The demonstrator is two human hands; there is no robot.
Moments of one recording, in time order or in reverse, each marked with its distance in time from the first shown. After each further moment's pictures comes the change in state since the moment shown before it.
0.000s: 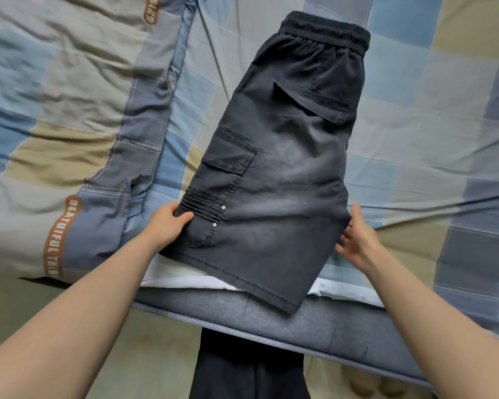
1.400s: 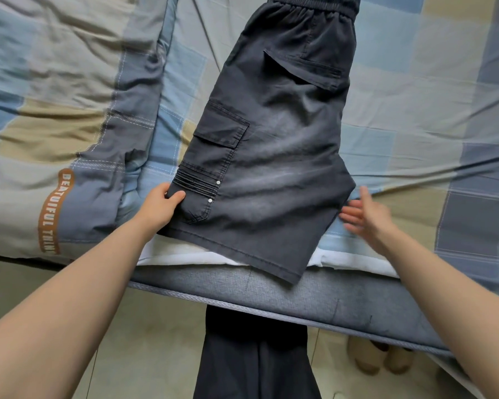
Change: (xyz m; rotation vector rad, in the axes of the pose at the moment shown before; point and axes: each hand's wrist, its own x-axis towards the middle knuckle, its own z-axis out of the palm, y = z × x) left_hand -0.018 -0.014 0.005 -0.147 0.027 0.082; right_hand 0.004 0.022 -0.043 -0.252 0.082 -0.120
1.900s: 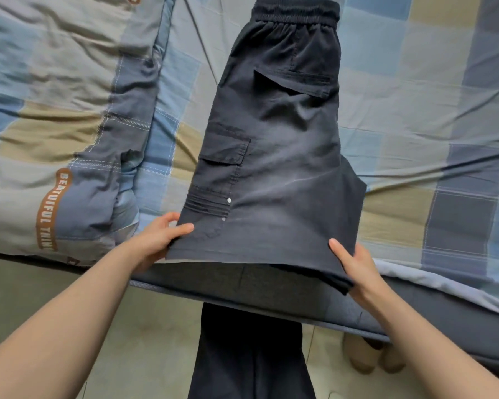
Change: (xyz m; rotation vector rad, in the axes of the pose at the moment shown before) left_hand -0.052 -0.015 0.013 -0.279 -0.301 -0.279; right_hand -0.070 0.073 -0.017 -0.016 -0.151 -0.229
